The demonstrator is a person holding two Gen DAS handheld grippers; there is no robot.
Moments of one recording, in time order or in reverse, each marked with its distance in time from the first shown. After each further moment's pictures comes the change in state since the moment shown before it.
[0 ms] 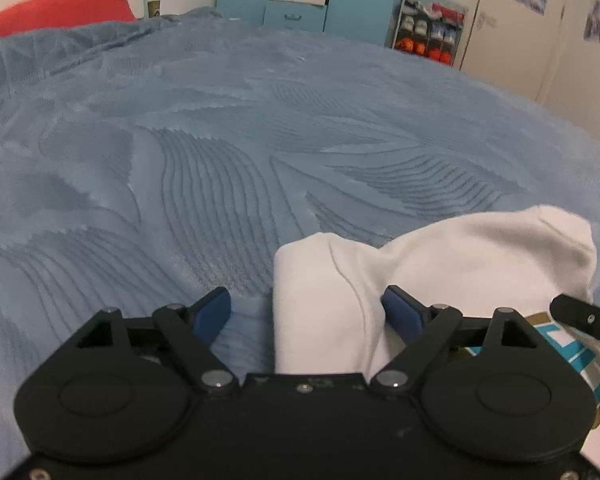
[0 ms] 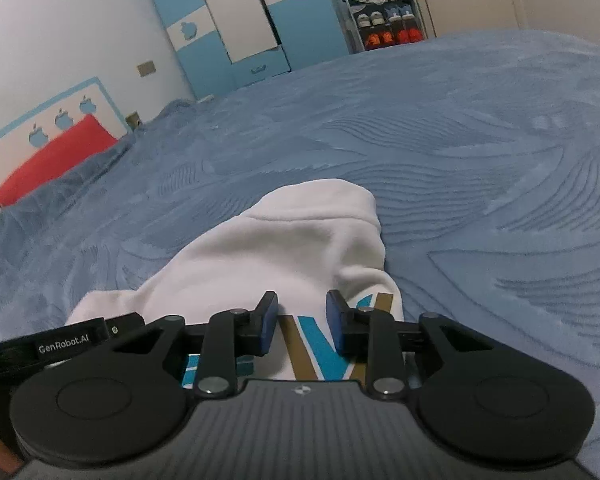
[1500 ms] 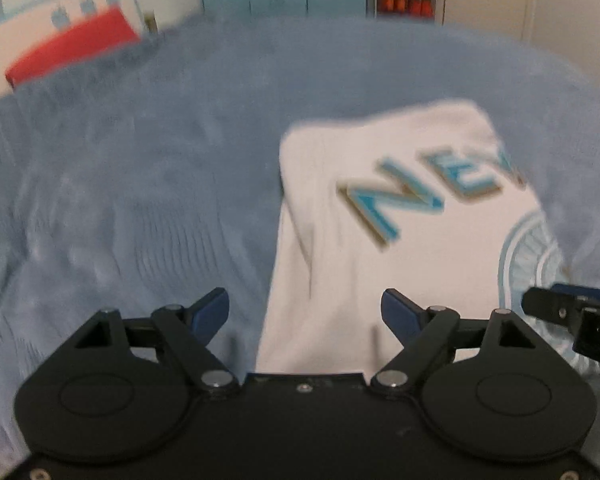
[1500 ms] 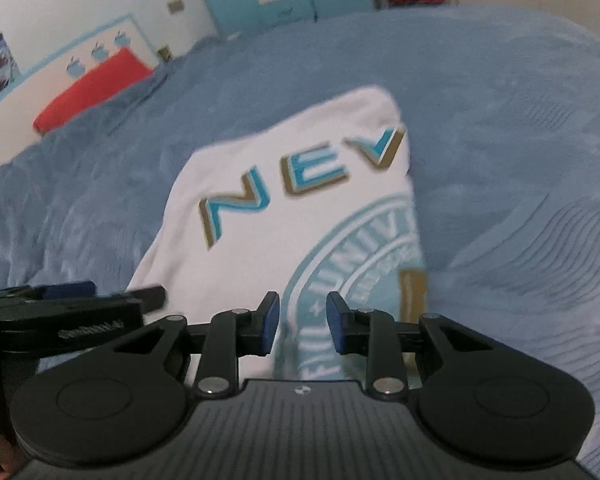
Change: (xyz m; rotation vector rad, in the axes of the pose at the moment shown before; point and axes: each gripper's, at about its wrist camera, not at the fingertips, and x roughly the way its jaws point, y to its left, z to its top) left arm -0.179 -0.005 -0.063 0.165 0.053 0.087; right arm -0.159 0.047 -0.055 -0.051 0.180 0.004
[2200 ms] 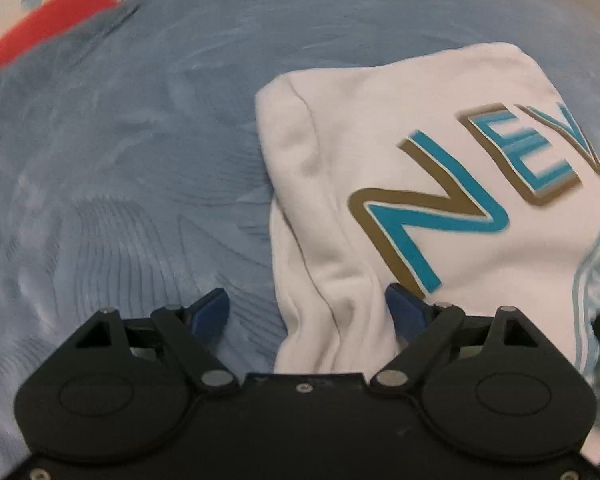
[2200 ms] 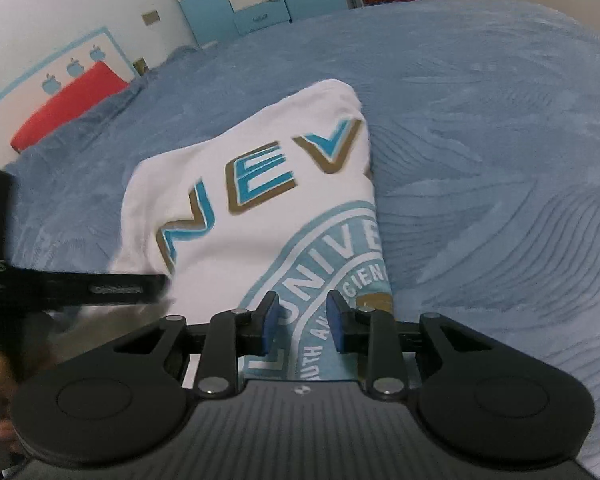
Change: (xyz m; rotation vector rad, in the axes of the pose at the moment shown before) left arm 0.103 -0.011 0.034 0.017 0.199 0.015; right arm 0.032 -0.030 0.000 0.054 -0.015 -0.019
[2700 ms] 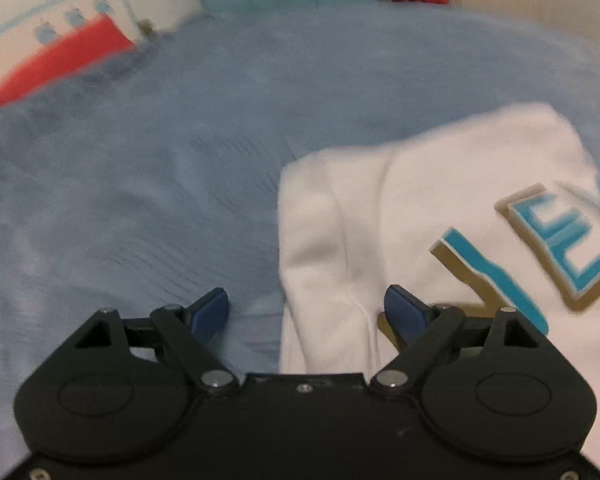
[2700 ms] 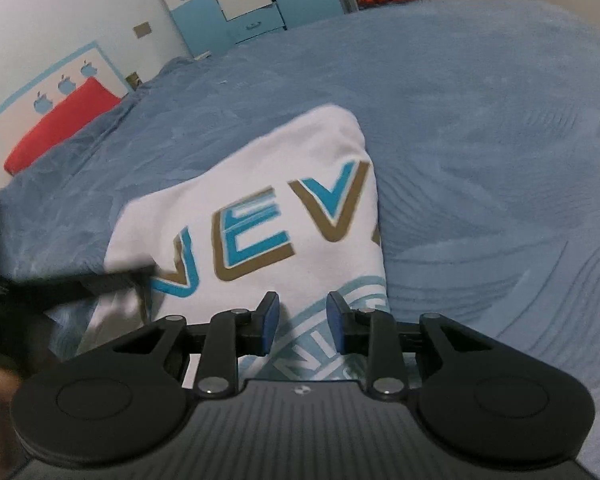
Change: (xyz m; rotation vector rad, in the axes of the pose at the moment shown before) left arm 0.038 -0.003 0.036 0.020 -0.173 0.036; right arm 0.037 -0.008 0.040 0.038 -0.016 0.017
